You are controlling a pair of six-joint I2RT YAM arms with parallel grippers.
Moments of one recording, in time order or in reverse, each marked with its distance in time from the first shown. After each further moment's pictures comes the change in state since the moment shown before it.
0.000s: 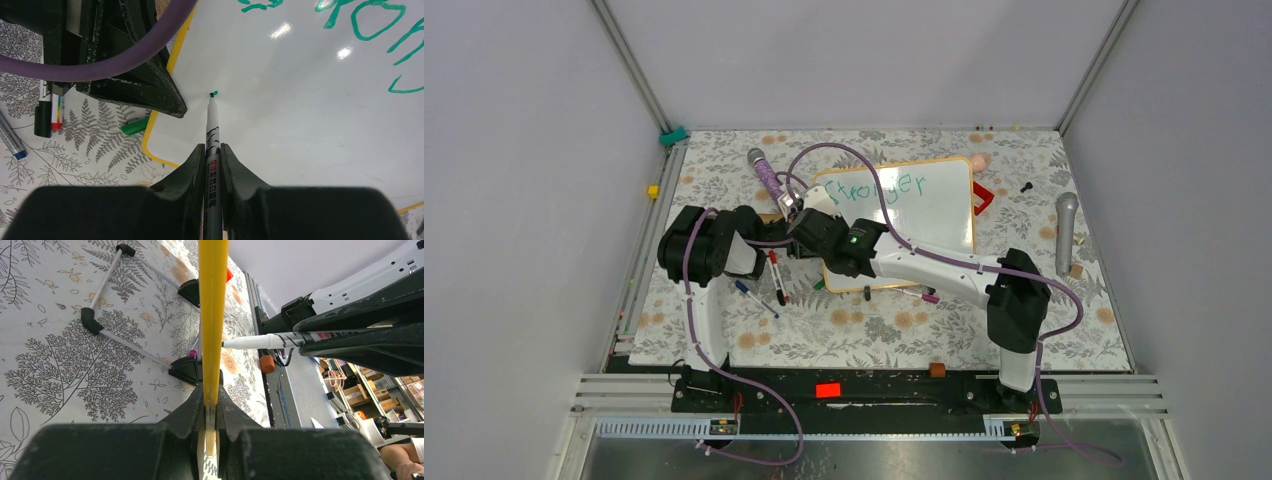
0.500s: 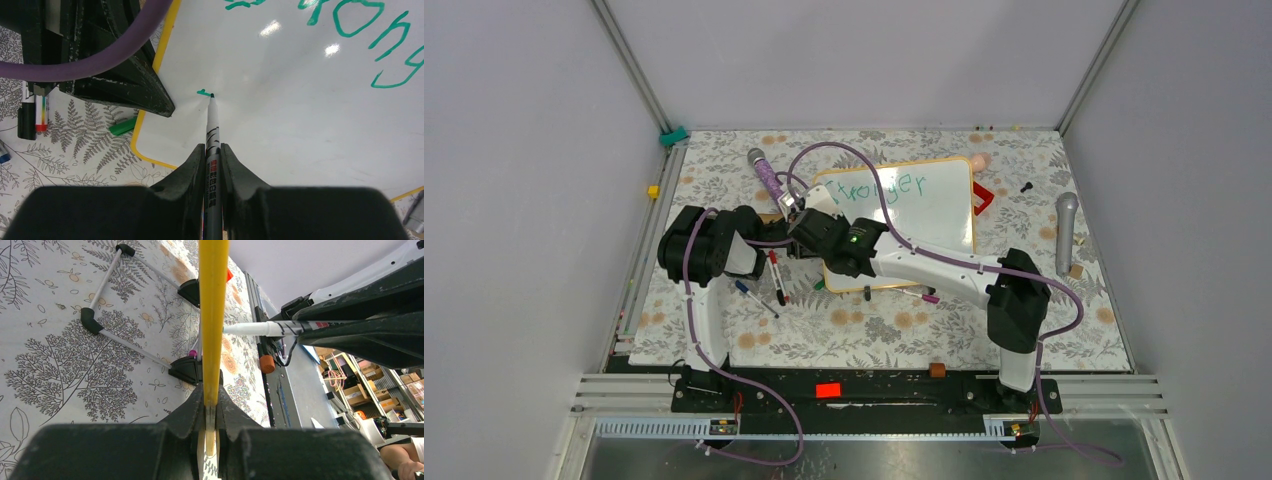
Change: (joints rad) left arm 0.000 0.000 0.000 0.000 -0.002 0.000; right arm 0.000 0.000 0.005 -0.029 0.036 -0.001
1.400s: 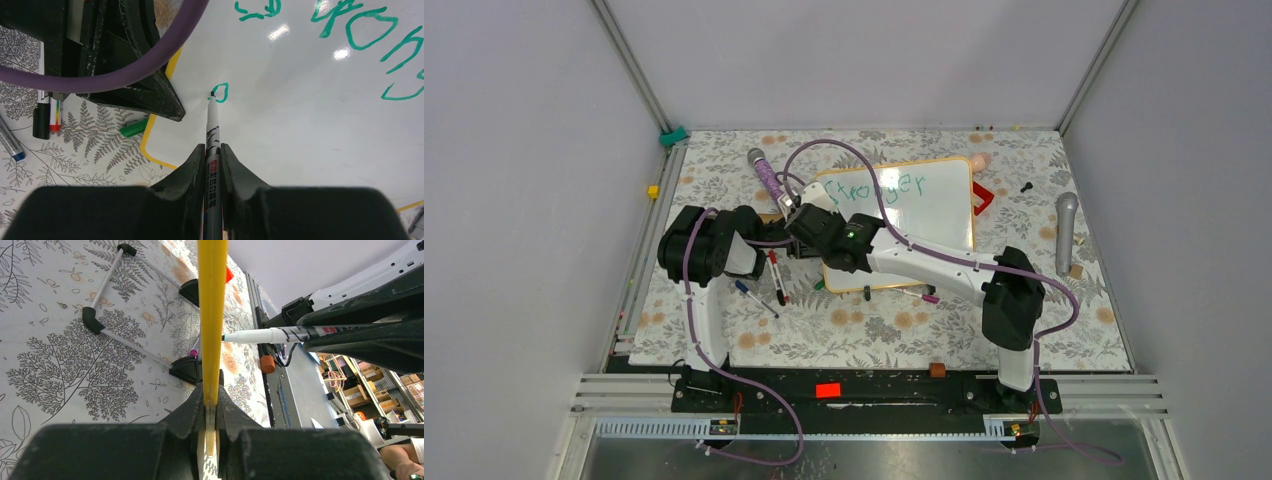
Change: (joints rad) left arm 0.000 0.000 0.000 0.000 0.000 0.000; right arm -0.011 0.032 0.061 -0.018 -0.037 -0.014
